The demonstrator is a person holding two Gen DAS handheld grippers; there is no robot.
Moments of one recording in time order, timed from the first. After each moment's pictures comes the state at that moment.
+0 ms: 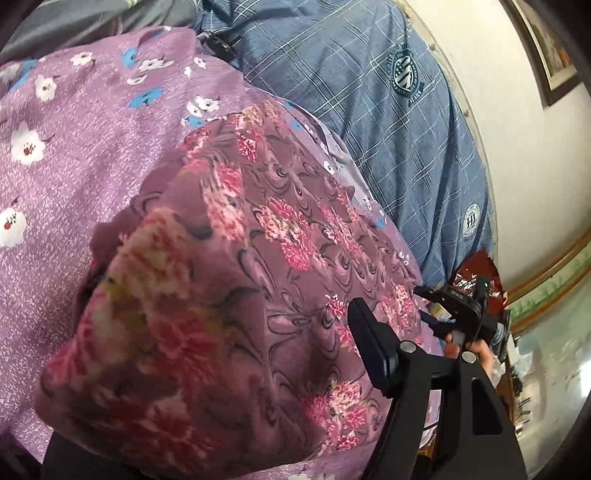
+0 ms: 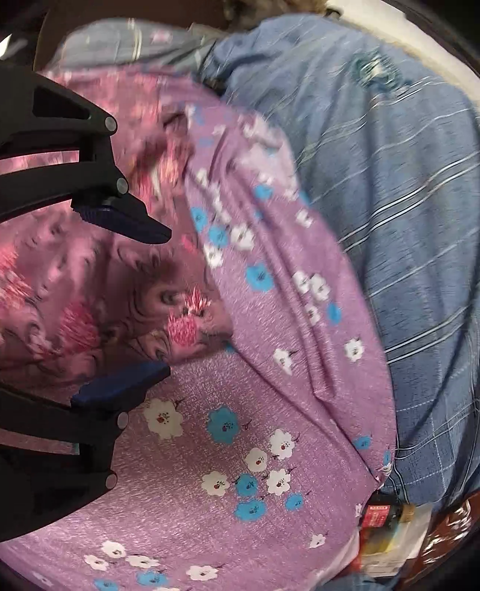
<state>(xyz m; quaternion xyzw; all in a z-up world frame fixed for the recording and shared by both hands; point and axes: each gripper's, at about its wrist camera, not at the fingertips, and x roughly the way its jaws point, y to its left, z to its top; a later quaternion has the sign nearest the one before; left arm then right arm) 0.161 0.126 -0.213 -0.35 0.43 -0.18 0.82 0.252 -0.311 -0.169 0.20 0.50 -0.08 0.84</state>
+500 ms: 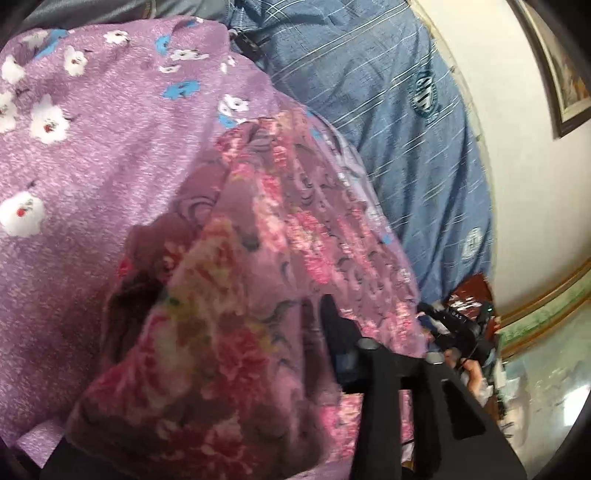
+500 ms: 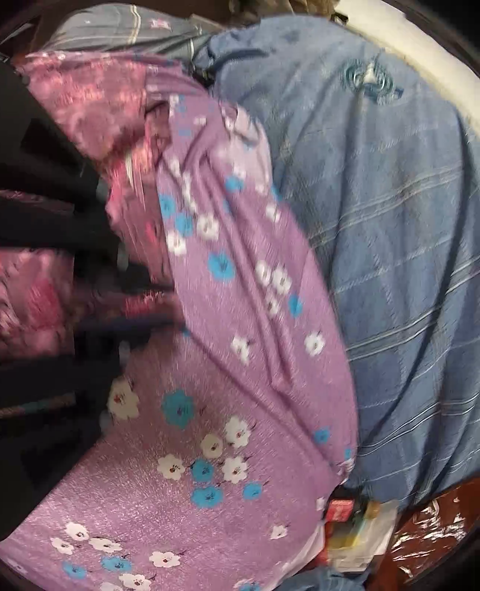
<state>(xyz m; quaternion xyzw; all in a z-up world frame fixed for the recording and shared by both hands) 0.162 0.139 -0.222 -0.40 0.42 -0.17 0.80 0.233 -0.325 -0.150 0.21 0.44 -0.08 0.87</state>
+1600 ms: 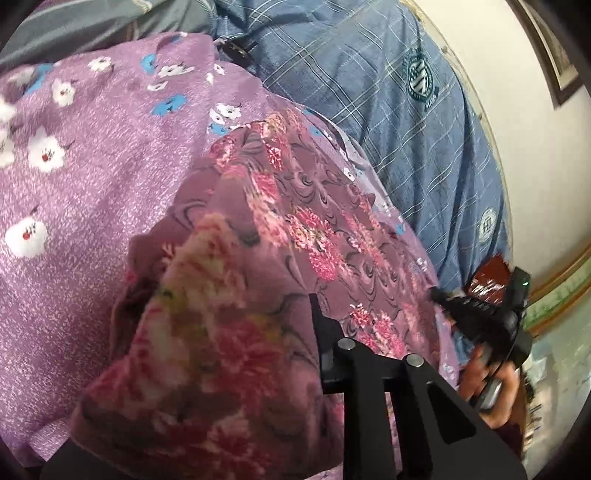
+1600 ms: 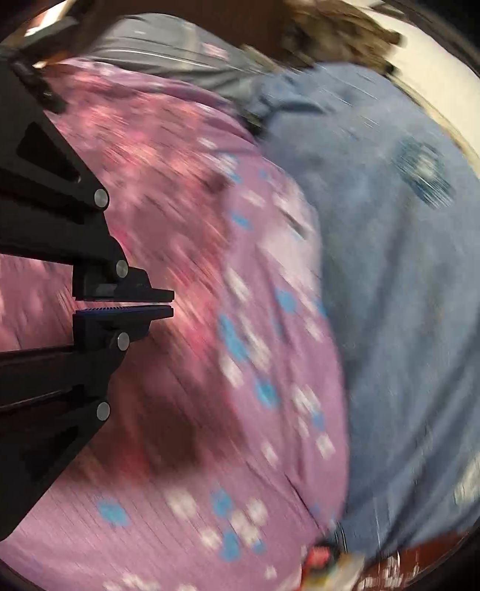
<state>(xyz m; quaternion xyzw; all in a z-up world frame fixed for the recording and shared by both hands) 0.159 0.134 -0.219 -0.34 0.43 -0.15 0.82 0.233 -0.193 -0.159 0.15 0.47 0.02 0.87</state>
